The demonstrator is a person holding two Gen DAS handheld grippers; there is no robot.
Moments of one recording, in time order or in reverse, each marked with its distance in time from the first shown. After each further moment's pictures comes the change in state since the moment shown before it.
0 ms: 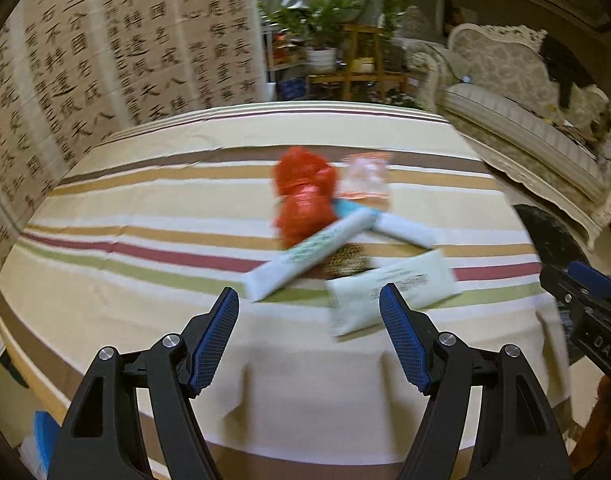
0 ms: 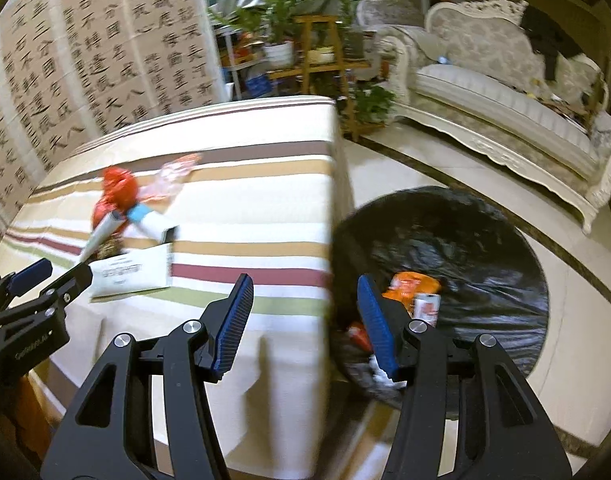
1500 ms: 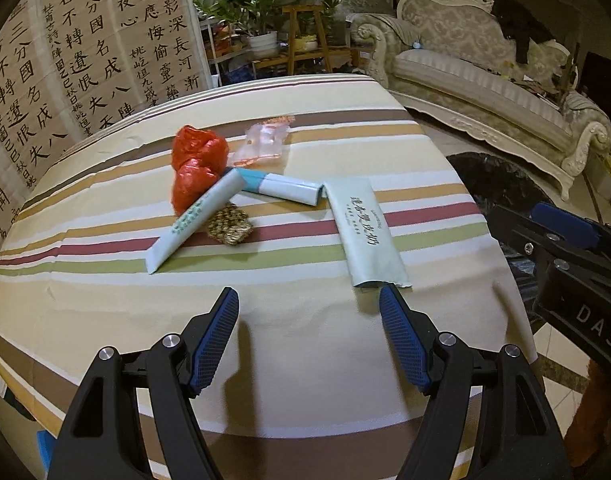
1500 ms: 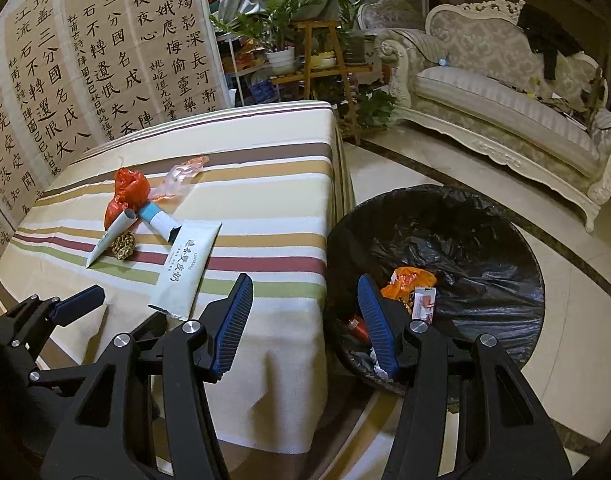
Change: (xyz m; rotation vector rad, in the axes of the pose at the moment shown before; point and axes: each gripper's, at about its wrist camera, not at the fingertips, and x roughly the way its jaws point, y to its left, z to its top) left arm -0.003 -0.060 -0.018 0.151 0.059 -0.105; right arm -0.019 -0.012 -0.009 0.026 -0.021 0.014
